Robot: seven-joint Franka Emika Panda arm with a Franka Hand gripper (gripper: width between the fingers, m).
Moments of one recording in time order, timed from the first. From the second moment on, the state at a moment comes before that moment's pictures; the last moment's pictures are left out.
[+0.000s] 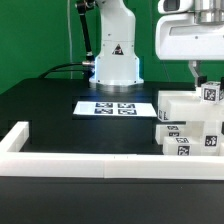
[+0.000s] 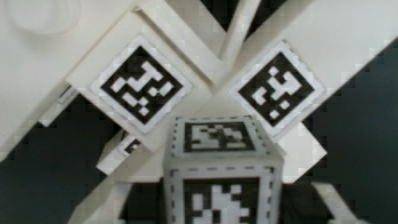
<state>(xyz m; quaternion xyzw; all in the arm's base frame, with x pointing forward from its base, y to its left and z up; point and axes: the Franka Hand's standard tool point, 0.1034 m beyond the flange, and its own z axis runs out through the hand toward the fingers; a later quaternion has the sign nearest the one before) 0.586 0.124 0.123 -0.91 0.41 -0.01 0.05</state>
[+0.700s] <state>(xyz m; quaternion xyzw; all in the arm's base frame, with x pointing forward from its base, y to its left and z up) 0.586 0.127 0.123 -0.77 0.63 0.00 0.06</state>
